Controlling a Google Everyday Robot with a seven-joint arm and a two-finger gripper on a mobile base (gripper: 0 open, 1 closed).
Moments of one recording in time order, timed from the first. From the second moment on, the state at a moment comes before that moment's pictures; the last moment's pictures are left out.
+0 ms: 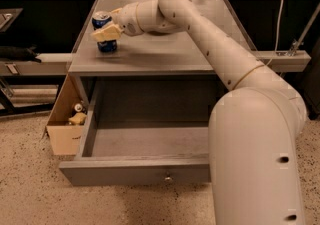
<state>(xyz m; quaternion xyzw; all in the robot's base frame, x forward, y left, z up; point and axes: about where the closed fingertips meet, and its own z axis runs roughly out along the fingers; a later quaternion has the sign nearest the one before) 0.779 0.182 0.889 -0.54 0.60 0.32 0.50</state>
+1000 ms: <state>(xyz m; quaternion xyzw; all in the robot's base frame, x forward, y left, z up) 0.711 0.164 0.956 -0.56 0.55 0.32 0.53</state>
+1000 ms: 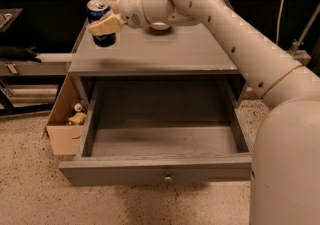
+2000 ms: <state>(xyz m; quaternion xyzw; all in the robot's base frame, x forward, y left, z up) 0.587 0.160 0.880 -0.65 0.55 0.32 0.42</state>
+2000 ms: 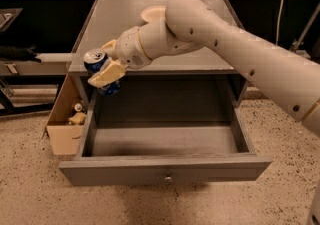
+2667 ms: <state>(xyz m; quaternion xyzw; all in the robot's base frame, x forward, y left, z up) 0.582 0.155 0.848 -0.63 0.56 0.33 0.43</state>
